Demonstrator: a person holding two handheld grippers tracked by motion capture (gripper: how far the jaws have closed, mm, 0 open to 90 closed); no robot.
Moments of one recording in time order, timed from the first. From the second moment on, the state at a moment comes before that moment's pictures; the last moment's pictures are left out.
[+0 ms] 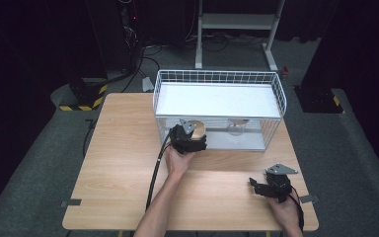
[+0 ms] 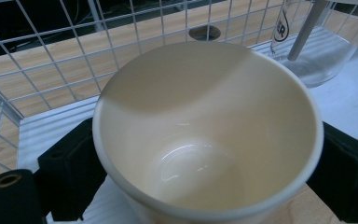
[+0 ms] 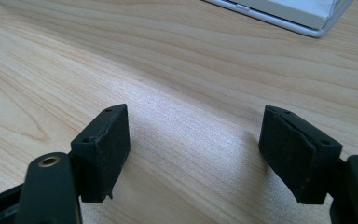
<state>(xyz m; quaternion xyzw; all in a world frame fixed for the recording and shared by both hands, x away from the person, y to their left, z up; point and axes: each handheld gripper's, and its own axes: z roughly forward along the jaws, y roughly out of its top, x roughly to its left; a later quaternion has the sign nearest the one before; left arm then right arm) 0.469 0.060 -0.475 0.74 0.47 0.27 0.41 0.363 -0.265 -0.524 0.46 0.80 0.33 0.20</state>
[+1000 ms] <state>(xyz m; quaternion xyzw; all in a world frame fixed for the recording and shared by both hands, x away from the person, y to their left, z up) 0.448 0.079 -0.482 0.75 0.46 0.24 0.41 0.363 -0.265 -0.524 0.46 0.80 0.33 0.20</state>
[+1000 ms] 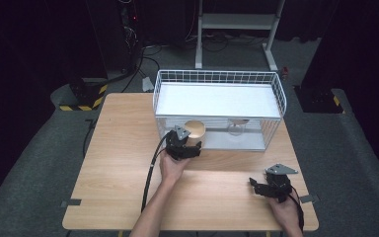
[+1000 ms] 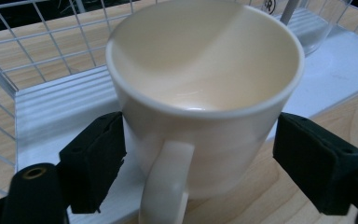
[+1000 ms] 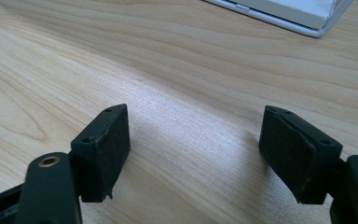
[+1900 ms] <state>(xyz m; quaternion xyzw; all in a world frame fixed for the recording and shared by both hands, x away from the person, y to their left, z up) 0.459 0.077 -0.496 0.73 0.50 0.24 0.40 0.363 -0.265 -0.524 0.46 0.80 0.33 0.20</state>
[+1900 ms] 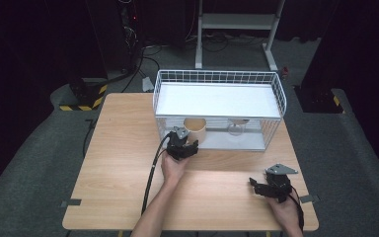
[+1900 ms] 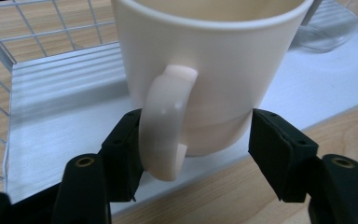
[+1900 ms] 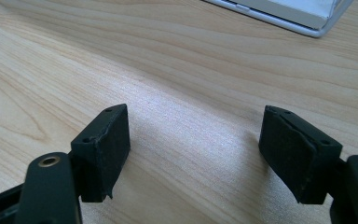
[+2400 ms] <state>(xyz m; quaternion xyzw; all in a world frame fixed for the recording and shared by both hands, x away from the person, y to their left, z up) 0.474 0.080 -0.506 0.73 0.53 0.24 0.38 0.363 -0.265 -0.524 0.46 0.80 0.33 0.20</state>
